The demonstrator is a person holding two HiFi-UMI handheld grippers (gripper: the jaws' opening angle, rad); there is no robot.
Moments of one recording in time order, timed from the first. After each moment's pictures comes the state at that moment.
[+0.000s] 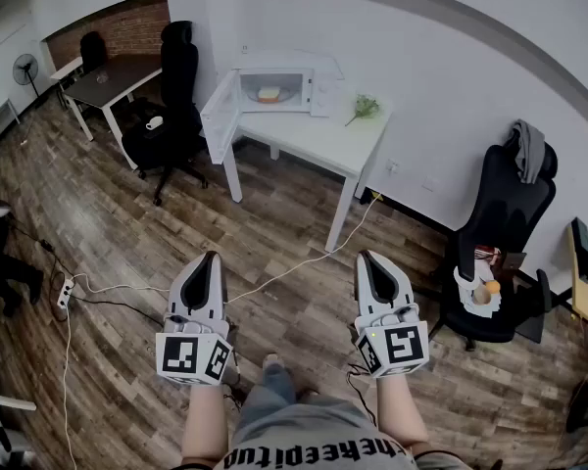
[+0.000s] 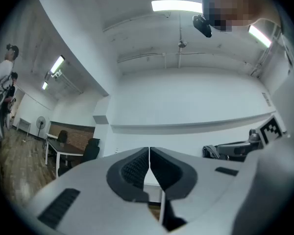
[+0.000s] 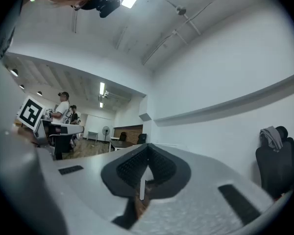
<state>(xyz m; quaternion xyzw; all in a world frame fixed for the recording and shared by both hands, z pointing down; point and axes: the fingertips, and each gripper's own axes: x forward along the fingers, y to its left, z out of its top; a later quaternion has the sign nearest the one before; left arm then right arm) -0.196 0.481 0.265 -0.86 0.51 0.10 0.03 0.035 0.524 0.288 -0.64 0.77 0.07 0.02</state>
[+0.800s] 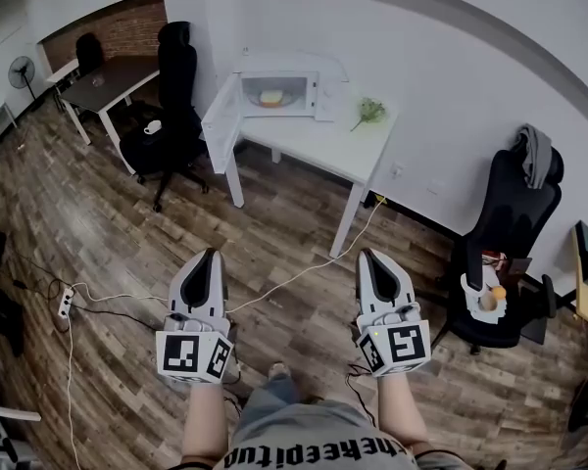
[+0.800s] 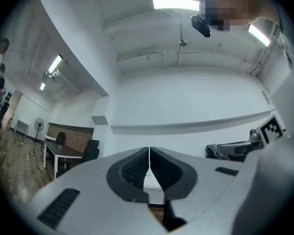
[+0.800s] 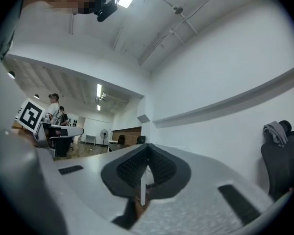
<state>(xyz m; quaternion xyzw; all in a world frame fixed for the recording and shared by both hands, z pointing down) -0.212 0.416 0.265 -0.86 0.50 0.10 0.04 0.020 0.464 0.291 -0.64 0.76 0.07 0.04</state>
